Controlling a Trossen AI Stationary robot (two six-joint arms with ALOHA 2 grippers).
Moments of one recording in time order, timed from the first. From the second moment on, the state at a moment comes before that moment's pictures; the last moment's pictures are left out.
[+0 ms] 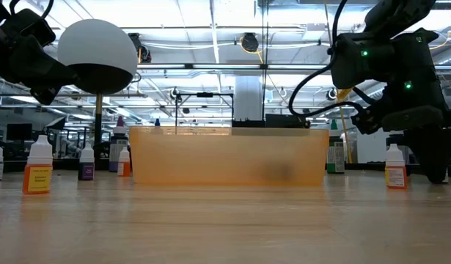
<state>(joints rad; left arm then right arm) -0.42 0.01 0.15 -0.41 -0.47 -0.42 0.11 1.49 0.68 -0.91 -0.07 0.96</state>
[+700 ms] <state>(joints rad) -0.43 0.01 0.15 -0.41 -0.47 -0.42 0.13 1.49 0.76 -0.80 0.10 0.81</state>
